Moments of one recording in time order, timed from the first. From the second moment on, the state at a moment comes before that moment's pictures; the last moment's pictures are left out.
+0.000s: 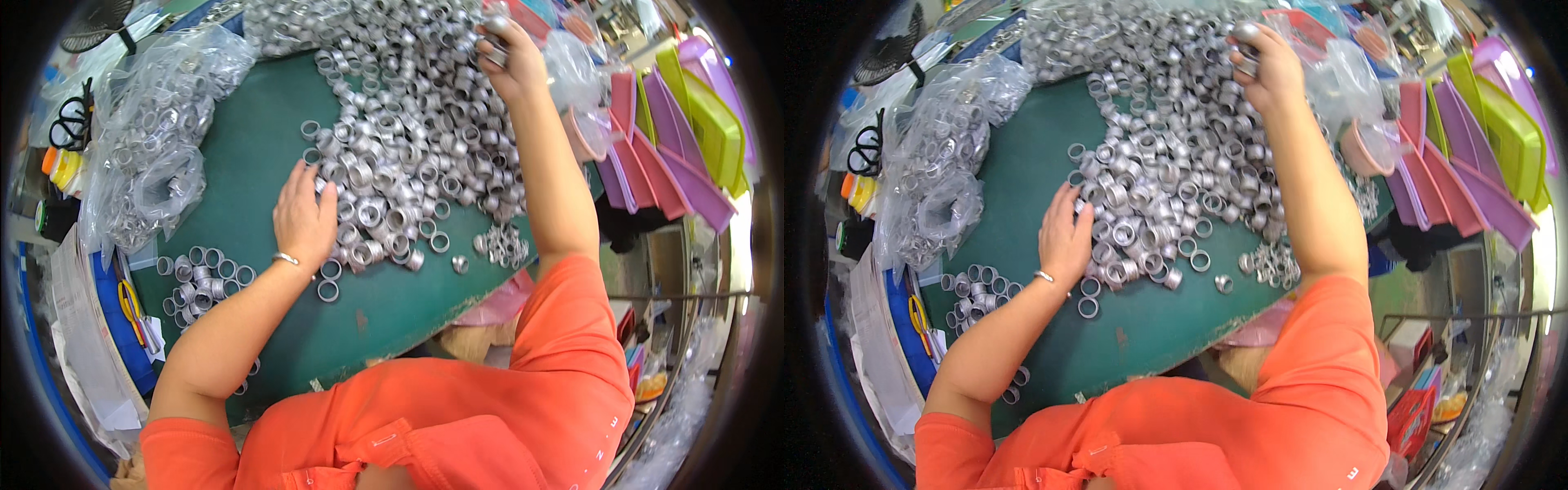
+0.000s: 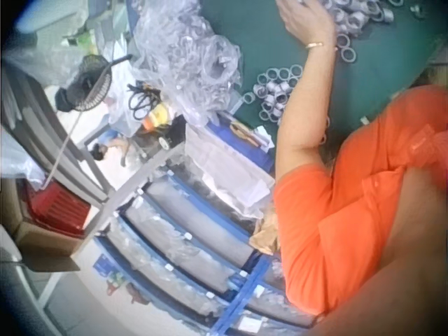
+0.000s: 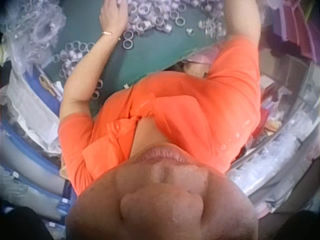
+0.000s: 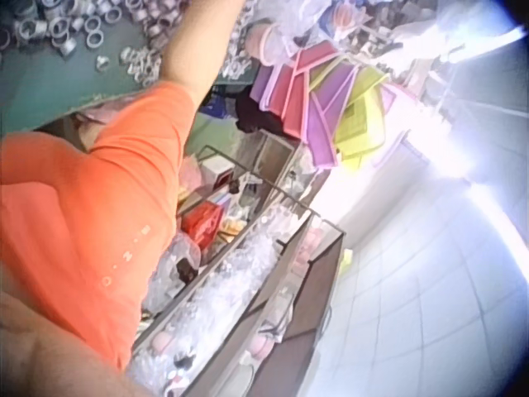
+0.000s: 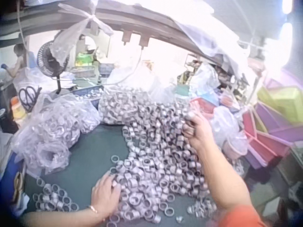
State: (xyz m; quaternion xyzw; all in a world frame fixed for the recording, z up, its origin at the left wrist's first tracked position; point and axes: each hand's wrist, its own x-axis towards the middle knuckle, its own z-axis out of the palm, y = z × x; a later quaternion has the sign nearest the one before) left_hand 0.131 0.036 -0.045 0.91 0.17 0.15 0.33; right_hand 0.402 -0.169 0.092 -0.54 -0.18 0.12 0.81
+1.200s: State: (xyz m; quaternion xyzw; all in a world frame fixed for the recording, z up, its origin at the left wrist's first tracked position) left_hand 0.123 0.042 -0.062 0.87 0.22 0.19 0.41; right_hand 0.108 -0.198 -0.024 -0.81 -0.30 -0.23 0.45
